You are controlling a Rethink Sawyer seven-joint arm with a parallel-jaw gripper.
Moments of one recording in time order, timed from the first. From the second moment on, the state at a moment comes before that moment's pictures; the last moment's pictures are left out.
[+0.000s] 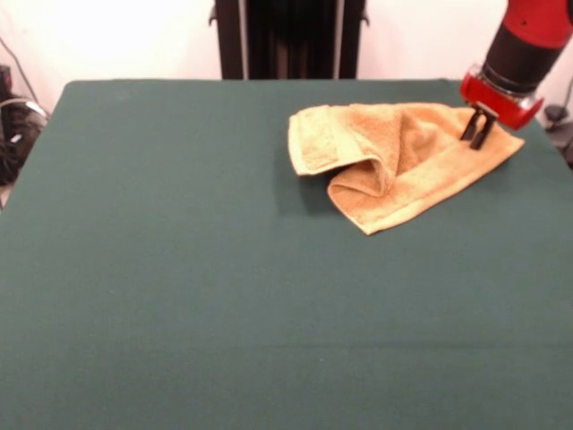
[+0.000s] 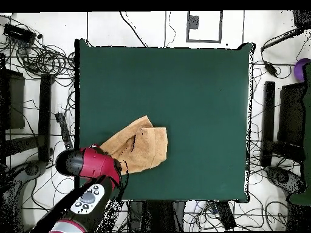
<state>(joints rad) 0.56 -0.30 -0.34 1.74 0.61 0.39 2.38</state>
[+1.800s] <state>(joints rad) 0.61 -0.12 -0.47 1.31 0.59 0.75 2.44</state>
